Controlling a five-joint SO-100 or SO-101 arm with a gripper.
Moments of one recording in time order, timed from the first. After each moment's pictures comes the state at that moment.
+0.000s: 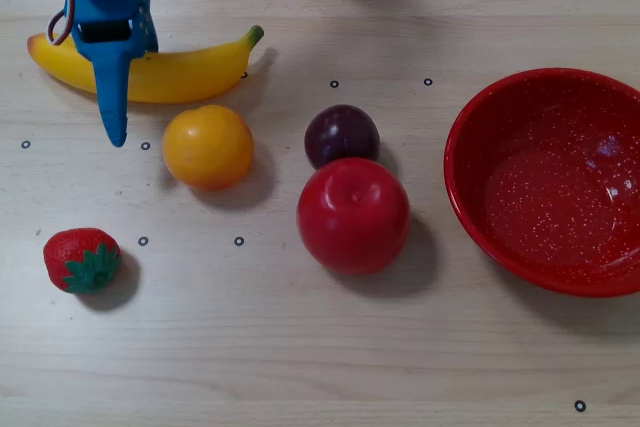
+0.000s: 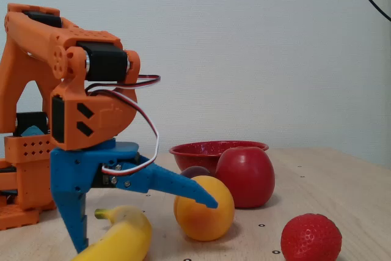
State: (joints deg) arm -50.0 69.2 89.6 75.0 59.4
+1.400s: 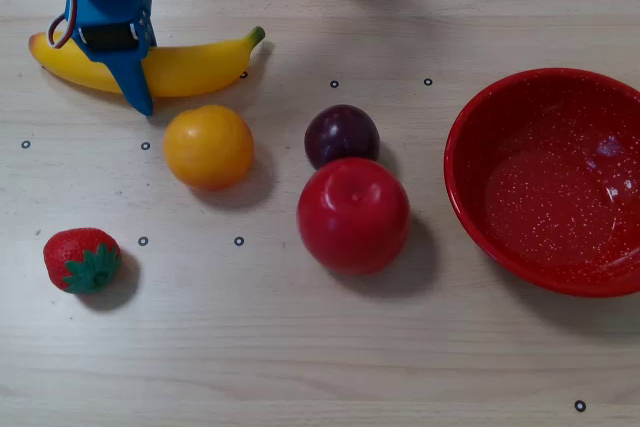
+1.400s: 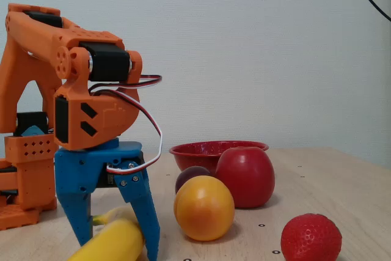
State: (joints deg) arm -49.4 69.2 90.4 73.7 59.4
